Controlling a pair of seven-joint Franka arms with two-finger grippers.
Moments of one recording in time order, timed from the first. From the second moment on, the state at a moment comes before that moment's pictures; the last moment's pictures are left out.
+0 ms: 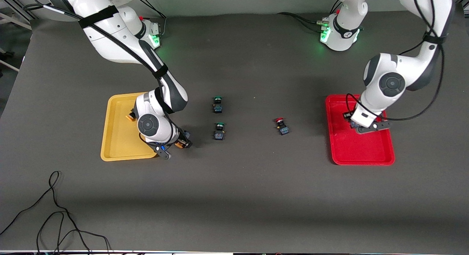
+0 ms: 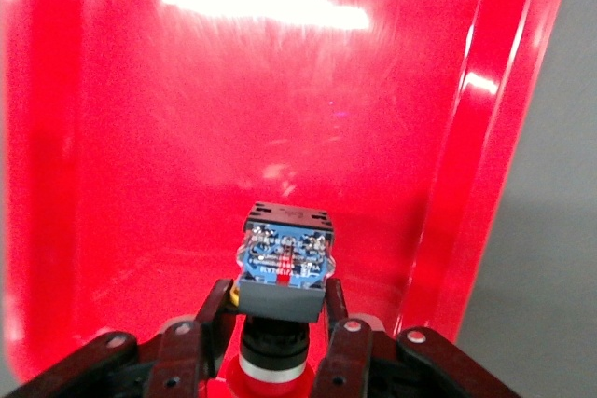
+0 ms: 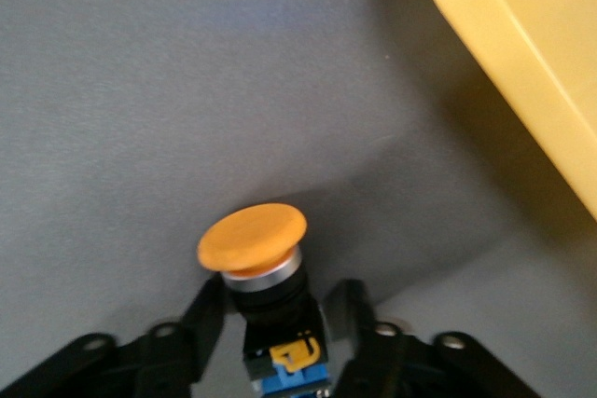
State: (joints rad) left arm 0.24 0.17 -0.33 -2.45 0.24 2.52 -0.47; right arm 0.42 0.61 -0.01 -1.89 0.15 2.37 1.01
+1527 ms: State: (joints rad) left arm -0.09 0.48 -0.40 -1.74 0.06 1.99 -0.78; right arm 0.36 0.40 -0.33 -2.06 0.33 2.21 0.44
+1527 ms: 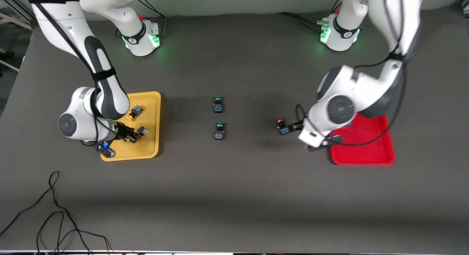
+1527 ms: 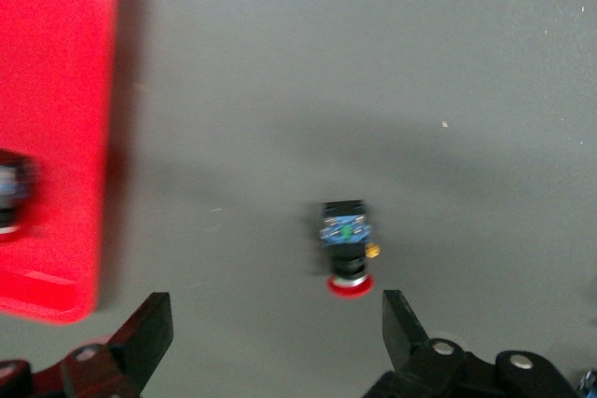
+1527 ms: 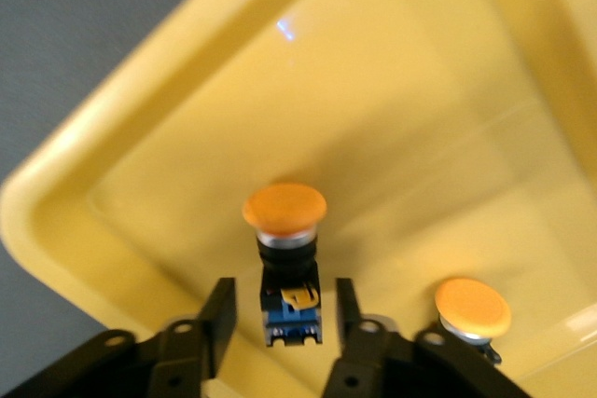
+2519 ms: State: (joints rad) left arm -0.17 0.62 -0.40 -1.91 0.07 2.34 -0.84; right arm 0.31 -0.15 -0.18 -1.86 0.03 1.80 0.37
